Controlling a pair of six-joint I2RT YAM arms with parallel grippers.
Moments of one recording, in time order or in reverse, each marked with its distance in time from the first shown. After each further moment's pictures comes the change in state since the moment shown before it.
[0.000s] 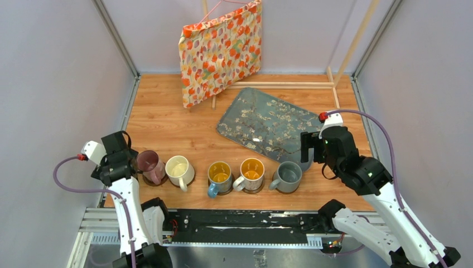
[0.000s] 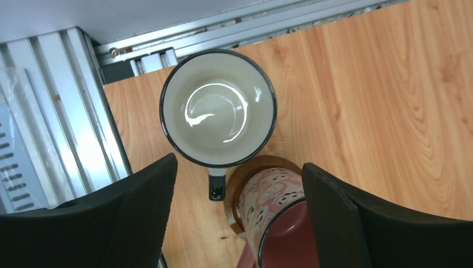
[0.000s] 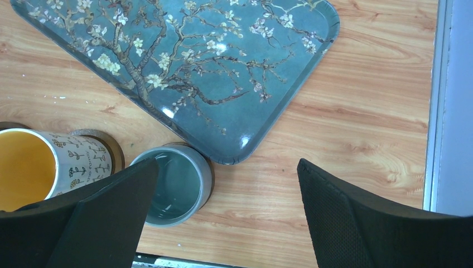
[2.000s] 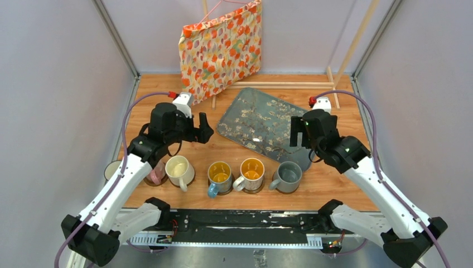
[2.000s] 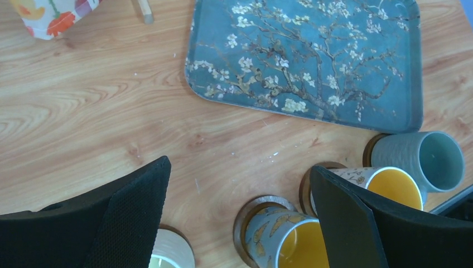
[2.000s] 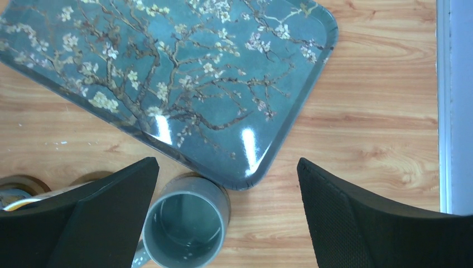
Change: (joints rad) left arm -0.852 0.245 0.227 0.371 0.626 0.472; right arm 0.002 0.232 0.075 0.074 0.087 0.115
